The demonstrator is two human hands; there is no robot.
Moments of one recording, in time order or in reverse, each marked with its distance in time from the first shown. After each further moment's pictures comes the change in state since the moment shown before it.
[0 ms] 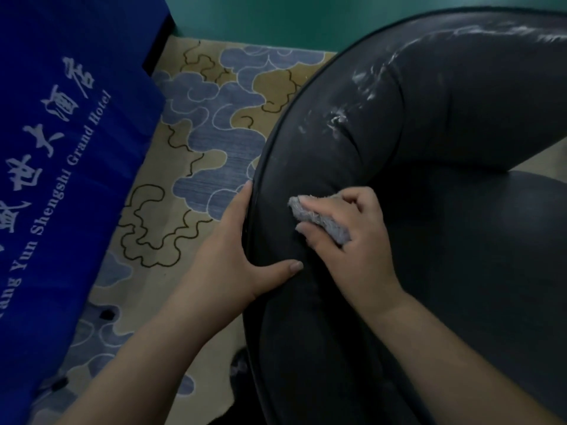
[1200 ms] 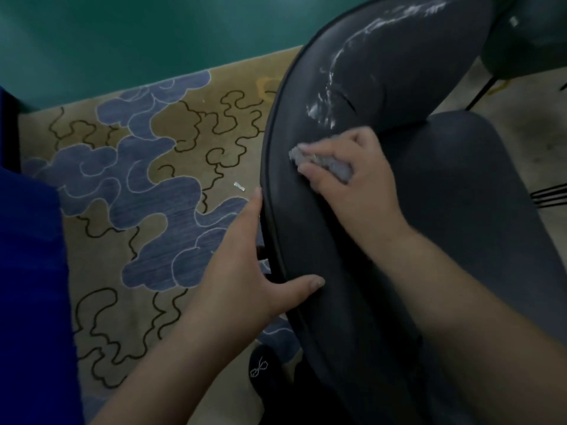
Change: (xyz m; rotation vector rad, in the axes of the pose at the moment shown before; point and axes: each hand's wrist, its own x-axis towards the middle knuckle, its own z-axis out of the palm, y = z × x) left_hand 0.124 0.001 -0.056 -0.002 -0.496 0.238; right_hand 0.109 -0.004 0.020 -0.073 0.387 0.404
